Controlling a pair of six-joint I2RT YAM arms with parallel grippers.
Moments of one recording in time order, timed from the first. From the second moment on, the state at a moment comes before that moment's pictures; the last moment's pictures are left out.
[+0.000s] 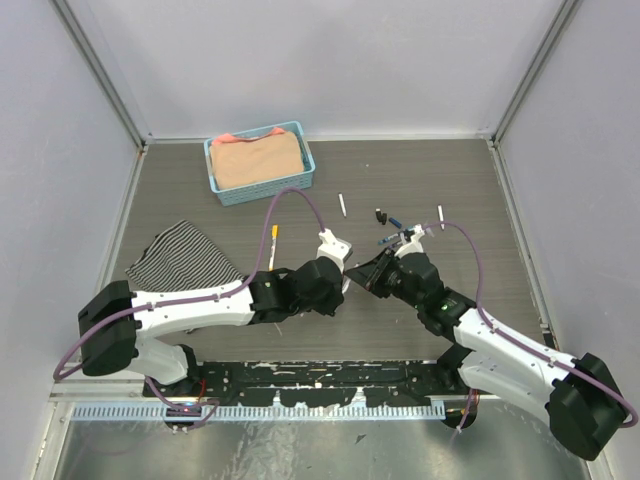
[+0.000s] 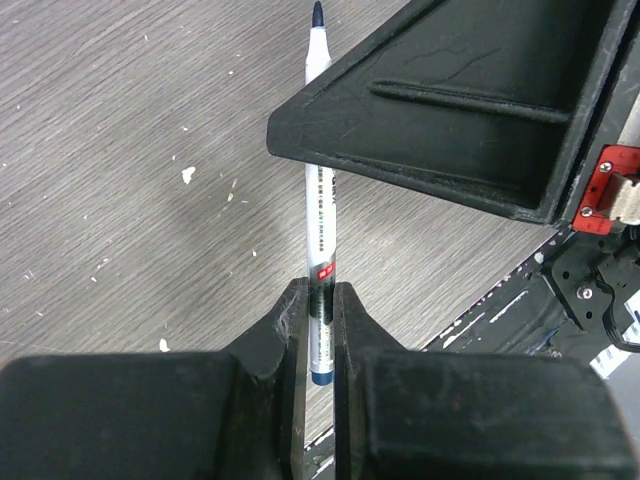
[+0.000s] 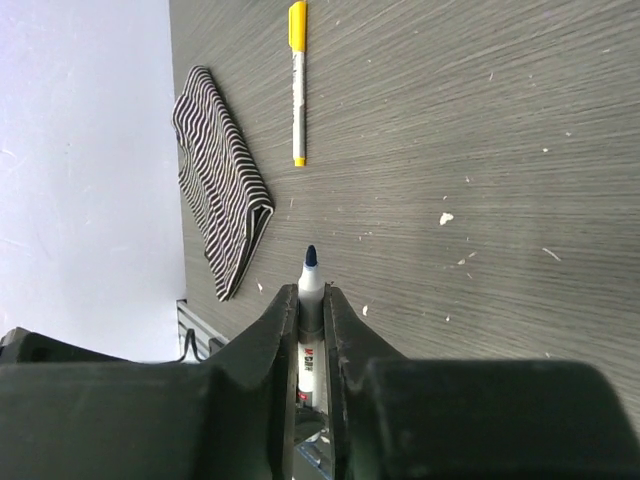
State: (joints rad) left arm -1.22 1.43 0.96 -0.27 -0.27 -0.58; right arm 0.68 0.86 0.37 0.10 -0.04 1.12
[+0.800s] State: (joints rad) left arm -1.22 1.45 0.96 -0.26 -0.26 -0.57; right arm 0.68 0.86 0.41 0.08 -0.06 1.13
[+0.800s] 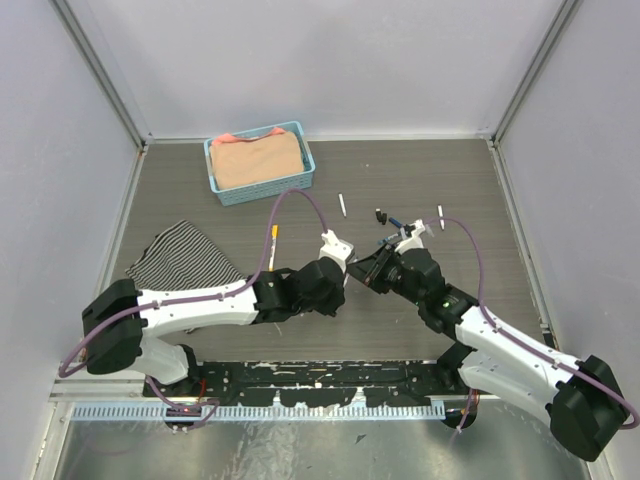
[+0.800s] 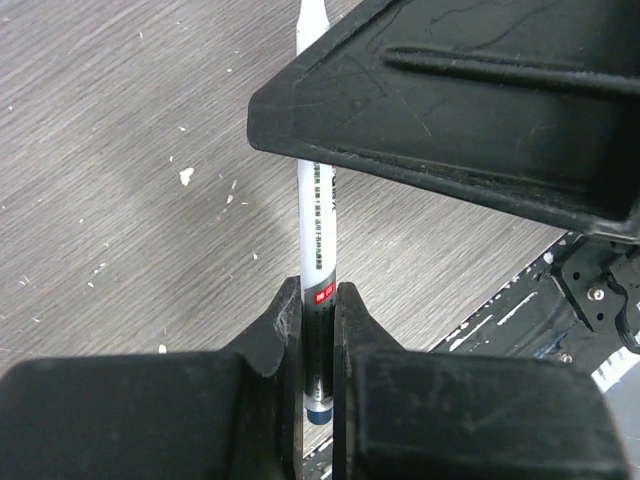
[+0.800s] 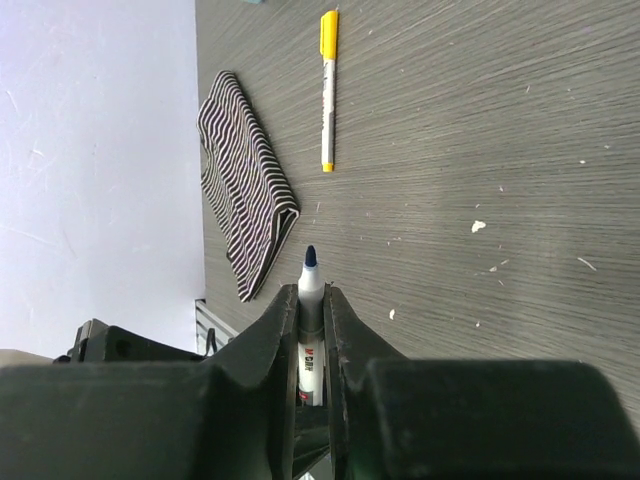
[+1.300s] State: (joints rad) left arm -1.15 1.38 0.98 -0.35 -0.24 -0.59; right arm 0.68 0.80 0.57 -0.20 0.13 0.99
